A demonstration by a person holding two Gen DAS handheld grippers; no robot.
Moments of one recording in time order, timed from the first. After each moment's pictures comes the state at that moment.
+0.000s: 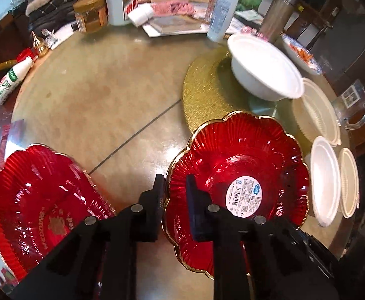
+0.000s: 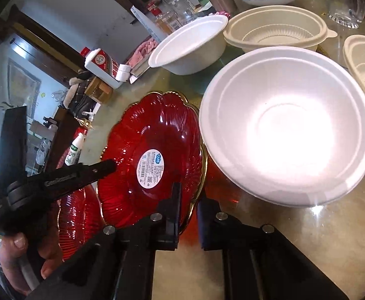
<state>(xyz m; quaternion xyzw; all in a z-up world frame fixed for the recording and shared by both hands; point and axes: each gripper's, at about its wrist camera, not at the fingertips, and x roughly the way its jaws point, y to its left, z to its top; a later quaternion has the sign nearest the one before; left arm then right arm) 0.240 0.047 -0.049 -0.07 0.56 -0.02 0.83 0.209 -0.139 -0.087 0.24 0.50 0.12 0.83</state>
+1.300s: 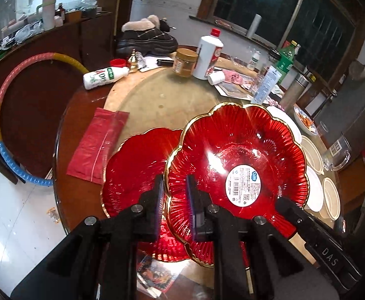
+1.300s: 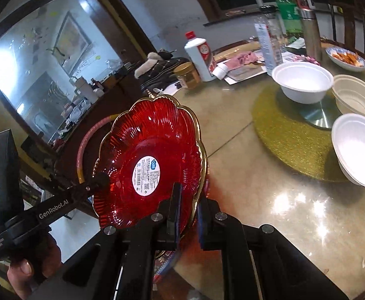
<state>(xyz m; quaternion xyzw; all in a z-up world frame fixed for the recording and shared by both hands) 0.093 0.191 0.012 -0.16 0.42 0.06 0.89 0.139 0.008 -0.003 0.12 0.43 0.24 0.86</state>
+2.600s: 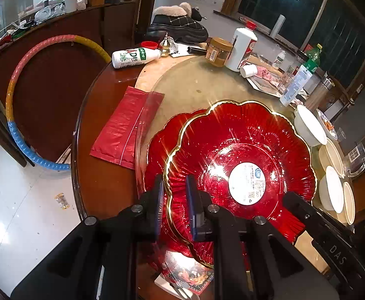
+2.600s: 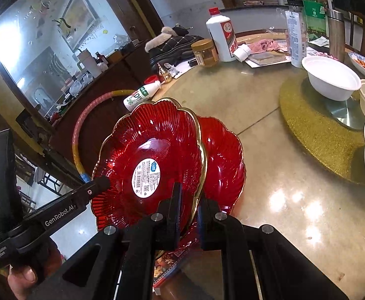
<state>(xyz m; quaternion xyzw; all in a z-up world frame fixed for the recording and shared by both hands) 0.080 0.228 -0.030 -0.18 0.44 0.11 0.87 0.144 0.061 -0.030 0.06 0.47 0.26 0.84</state>
